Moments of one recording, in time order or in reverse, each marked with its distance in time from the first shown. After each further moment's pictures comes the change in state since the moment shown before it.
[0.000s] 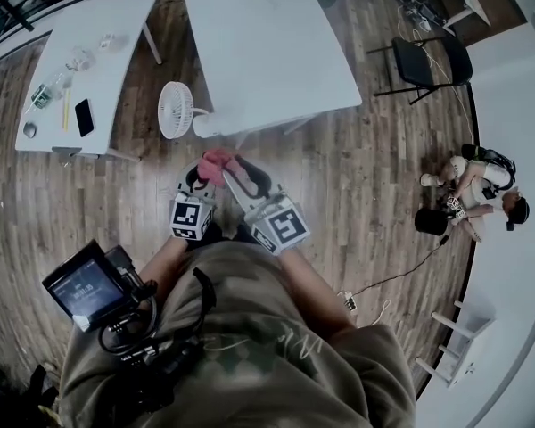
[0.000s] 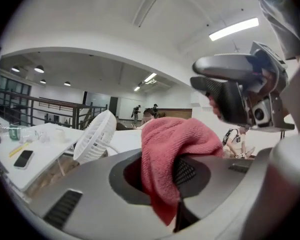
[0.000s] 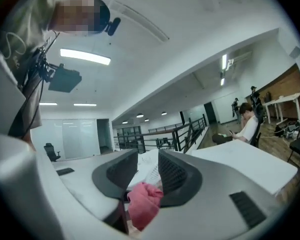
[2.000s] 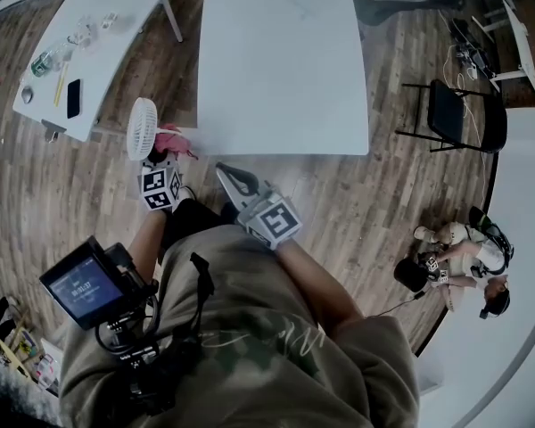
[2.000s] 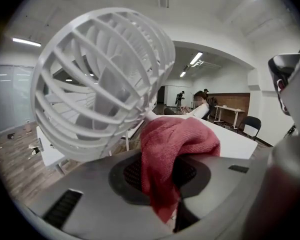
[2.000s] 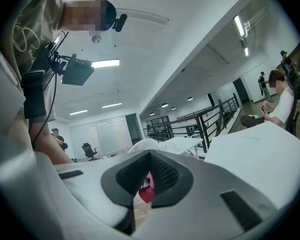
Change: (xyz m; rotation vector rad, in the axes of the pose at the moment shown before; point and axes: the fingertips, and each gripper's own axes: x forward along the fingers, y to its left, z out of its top) left arm 0.096 0.149 -0.073 -0.175 0.179 0.610; right arm 0.047 -0.134 -0.046 0.083 0.128 0.384
